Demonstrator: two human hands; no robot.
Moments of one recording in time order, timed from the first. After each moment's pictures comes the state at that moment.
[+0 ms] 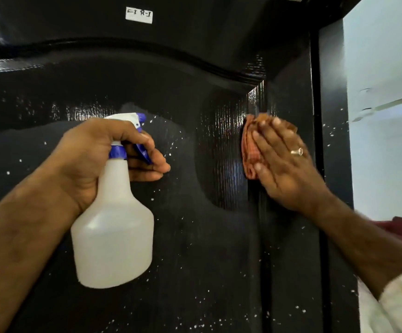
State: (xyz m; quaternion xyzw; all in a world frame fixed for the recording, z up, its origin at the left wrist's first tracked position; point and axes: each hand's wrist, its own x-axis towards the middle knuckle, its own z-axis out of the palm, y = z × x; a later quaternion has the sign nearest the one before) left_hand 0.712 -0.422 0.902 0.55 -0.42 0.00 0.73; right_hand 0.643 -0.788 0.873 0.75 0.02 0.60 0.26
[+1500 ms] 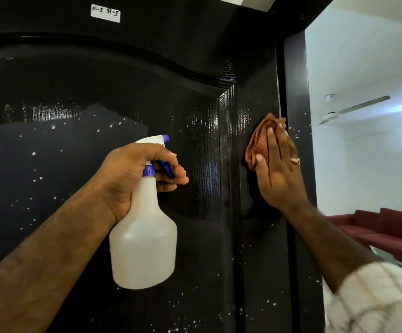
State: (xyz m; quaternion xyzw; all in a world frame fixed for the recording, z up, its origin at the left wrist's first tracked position) left_hand 0.710 -0.498 0.892 0.55 -0.43 -0.06 0.71; right_hand 0.638 -0.828 0.856 0.74 -0.08 0.67 0.07
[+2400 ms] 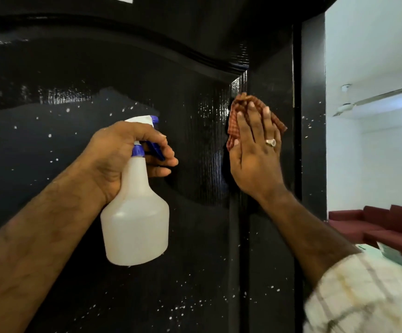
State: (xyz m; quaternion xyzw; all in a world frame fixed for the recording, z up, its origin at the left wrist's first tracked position) left_hand 0.717 -0.469 0.895 0.56 -0.38 -0.05 0.73; right_hand 0.671 -0.753 0.865 0.75 -0.08 0.65 0.10
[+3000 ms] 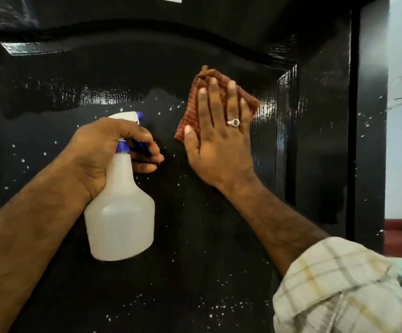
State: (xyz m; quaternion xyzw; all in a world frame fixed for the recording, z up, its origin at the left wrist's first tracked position) left_hand 0.744 -0.393 0.894 0.58 -0.32 0.02 0.75; right_hand 0.740 -0.617 0.890 0.74 -0.02 0.66 0.16
